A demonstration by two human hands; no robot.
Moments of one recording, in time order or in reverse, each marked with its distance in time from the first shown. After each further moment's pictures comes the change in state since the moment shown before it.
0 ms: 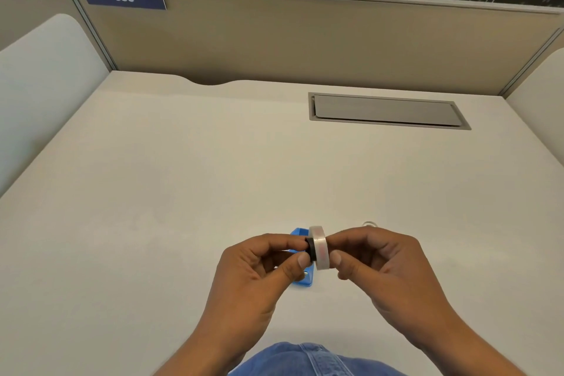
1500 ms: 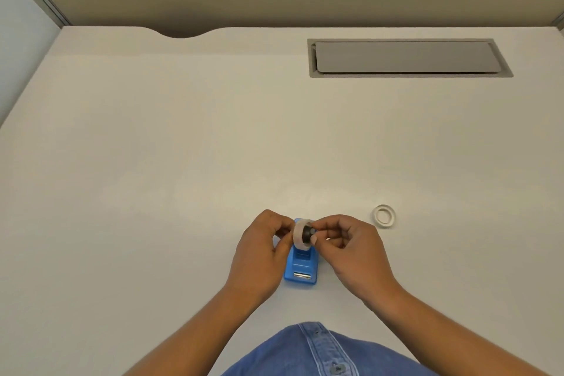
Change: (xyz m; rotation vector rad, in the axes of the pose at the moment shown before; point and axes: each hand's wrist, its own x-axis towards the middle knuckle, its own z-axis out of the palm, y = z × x) left_hand 0.107 -0.105 0.003 0.712 -0.026 0.040; right_hand 0.081 0.109 0.013 -0.230 0.129 0.273
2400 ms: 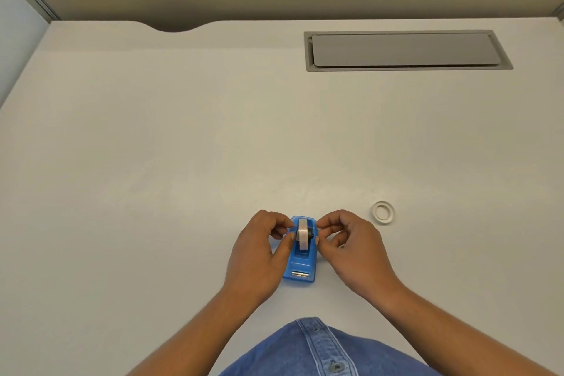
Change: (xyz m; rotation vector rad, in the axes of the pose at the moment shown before) left_hand -0.001 -0.008 0.005 -0.013 0.026 0.018; right_hand 0.007 0.015 -0.002 -0.118 0.020 -0.025
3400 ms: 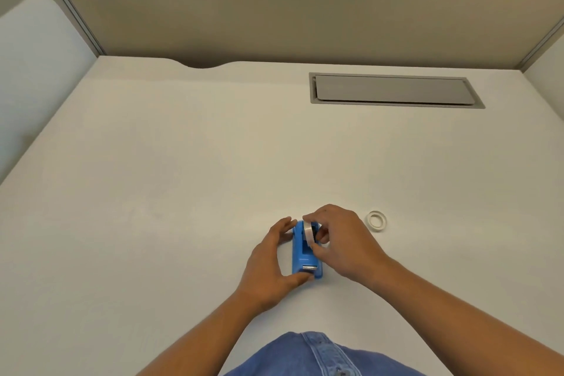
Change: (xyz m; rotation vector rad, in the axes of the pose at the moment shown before) left_hand -0.026 -0.029 0.015 -0.113 -0.147 0.057; right_hand -0.001 -0.028 -0.005 -0.502 -0.170 -0.354
